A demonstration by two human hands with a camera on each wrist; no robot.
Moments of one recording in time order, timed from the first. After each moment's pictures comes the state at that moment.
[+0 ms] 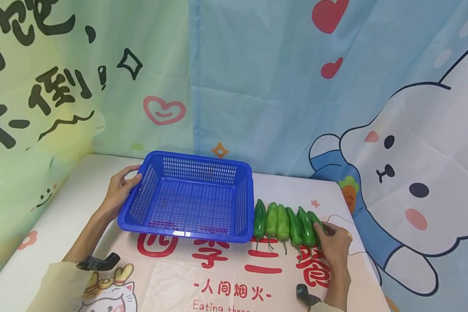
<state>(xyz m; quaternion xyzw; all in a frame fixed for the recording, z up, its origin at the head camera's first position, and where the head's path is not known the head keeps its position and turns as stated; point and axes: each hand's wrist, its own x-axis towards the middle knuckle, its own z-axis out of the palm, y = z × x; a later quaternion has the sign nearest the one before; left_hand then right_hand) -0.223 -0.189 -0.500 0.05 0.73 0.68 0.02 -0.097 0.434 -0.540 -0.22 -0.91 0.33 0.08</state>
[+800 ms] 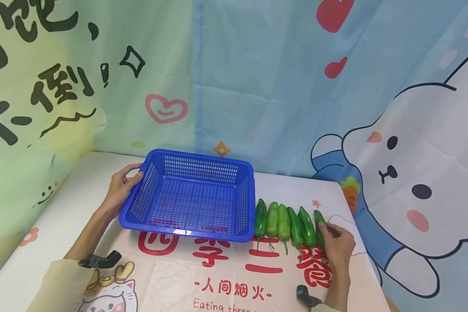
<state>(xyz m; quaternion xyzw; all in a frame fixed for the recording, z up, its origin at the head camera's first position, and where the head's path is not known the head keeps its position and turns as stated) -0.223 -0.188 -0.500 0.04 0.72 0.69 0.02 -0.094 0.431 -0.540 -0.28 -0.87 0.38 0.12</state>
